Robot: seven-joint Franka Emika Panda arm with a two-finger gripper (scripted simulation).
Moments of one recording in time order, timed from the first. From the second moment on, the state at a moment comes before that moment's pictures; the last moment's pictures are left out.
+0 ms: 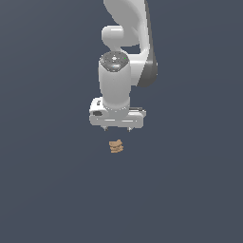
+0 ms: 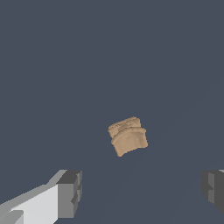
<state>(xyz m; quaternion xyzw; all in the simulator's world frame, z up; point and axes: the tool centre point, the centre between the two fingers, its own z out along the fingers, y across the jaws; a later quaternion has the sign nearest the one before) 0.006 -0.017 0.182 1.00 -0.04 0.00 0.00</state>
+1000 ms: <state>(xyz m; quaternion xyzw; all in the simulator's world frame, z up) 0.013 -0.033 0.189 1.00 -0.05 0.01 0.00</state>
